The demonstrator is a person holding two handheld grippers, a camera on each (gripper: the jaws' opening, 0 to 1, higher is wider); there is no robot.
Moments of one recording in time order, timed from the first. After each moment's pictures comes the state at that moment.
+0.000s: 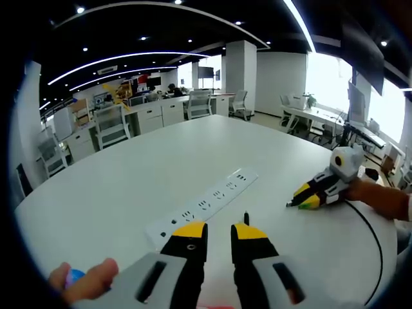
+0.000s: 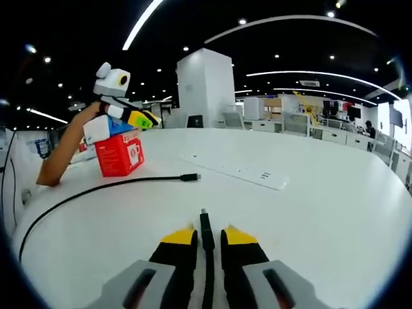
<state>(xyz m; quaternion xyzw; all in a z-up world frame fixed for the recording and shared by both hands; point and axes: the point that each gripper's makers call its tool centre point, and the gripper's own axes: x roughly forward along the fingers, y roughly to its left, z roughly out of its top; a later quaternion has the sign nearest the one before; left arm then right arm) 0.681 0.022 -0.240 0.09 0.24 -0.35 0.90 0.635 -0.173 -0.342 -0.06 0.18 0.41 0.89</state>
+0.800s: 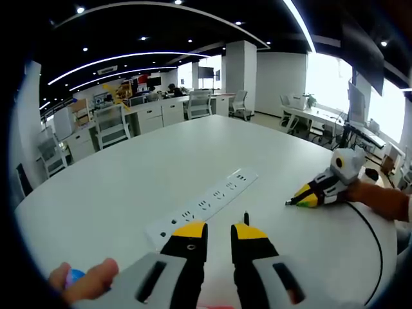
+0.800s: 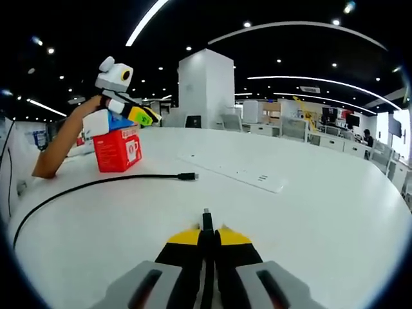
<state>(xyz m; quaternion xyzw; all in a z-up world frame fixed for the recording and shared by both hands) 0.680 0.020 -0.240 0.09 0.24 -0.35 0.90 0.637 -0.175 -0.345 -0.08 0.17 0.40 0.90</state>
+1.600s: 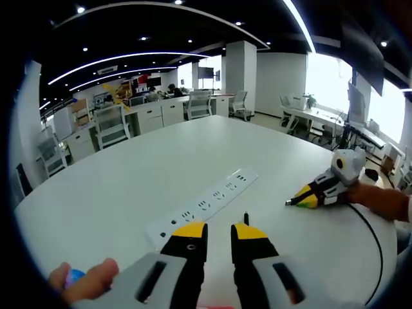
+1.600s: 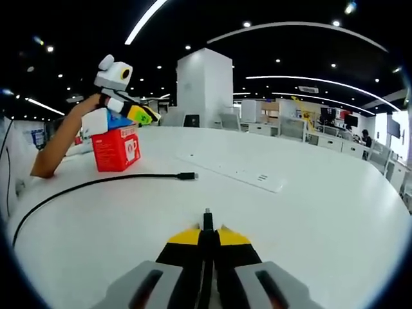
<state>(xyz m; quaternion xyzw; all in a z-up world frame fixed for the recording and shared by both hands) 0.684 0.018 -0.240 0.09 0.24 -0.35 0.90 0.638 -0.178 -0.344 -0.08 0.18 0.39 0.90</state>
